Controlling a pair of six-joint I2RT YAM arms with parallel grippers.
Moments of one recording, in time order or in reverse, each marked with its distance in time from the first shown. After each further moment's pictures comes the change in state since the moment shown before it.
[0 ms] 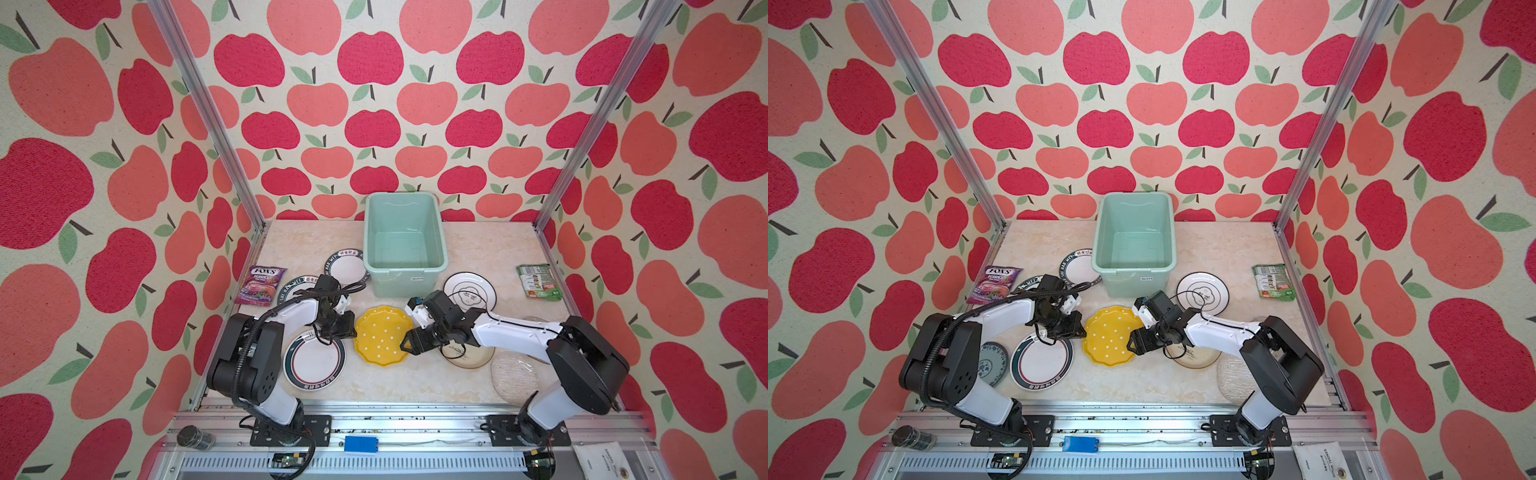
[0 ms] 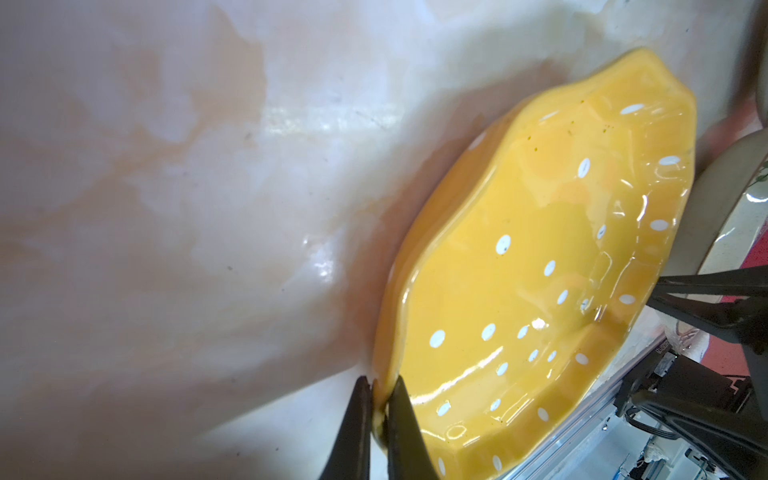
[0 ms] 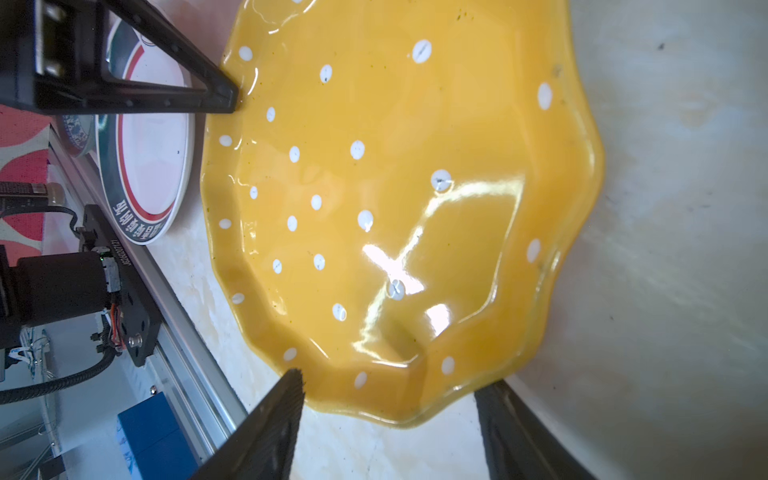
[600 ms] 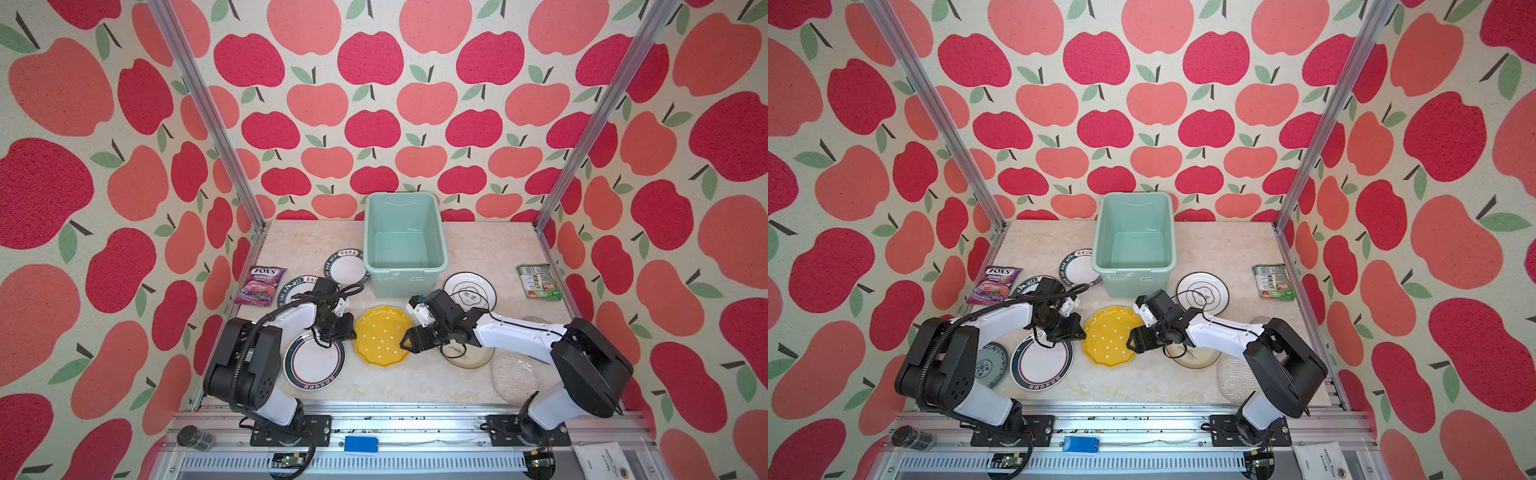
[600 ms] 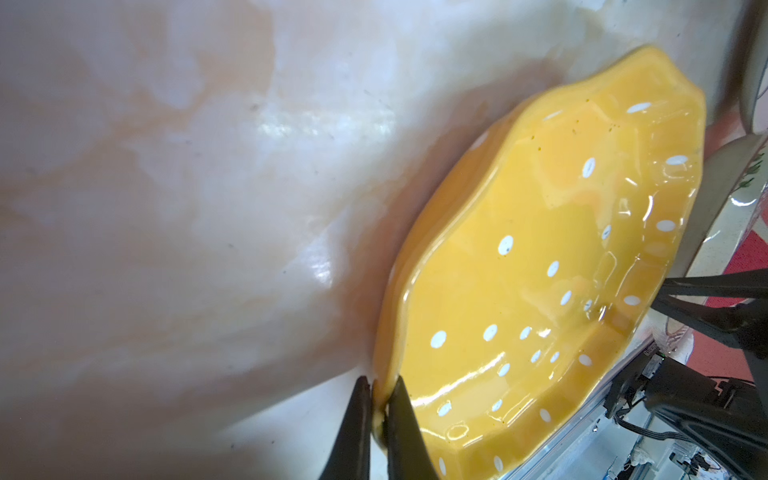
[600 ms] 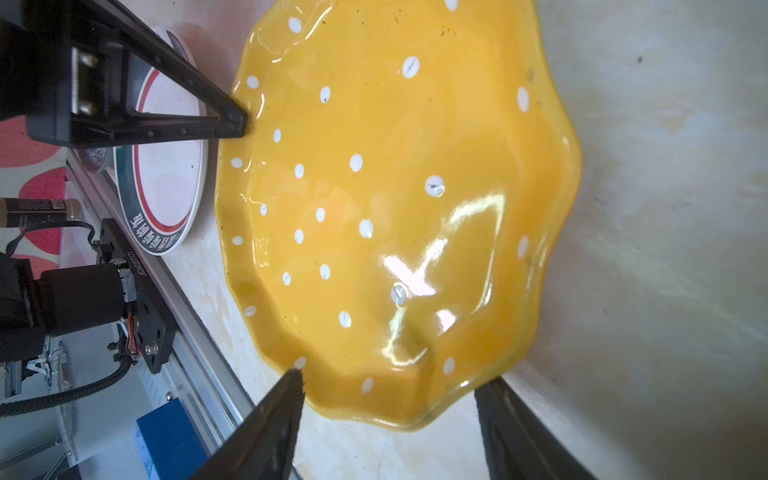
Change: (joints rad) left arm 0.003 -0.024 -0.038 0.034 0.020 -0.029; right arm -0.001 -0.008 0.000 0.002 -0.002 0.042
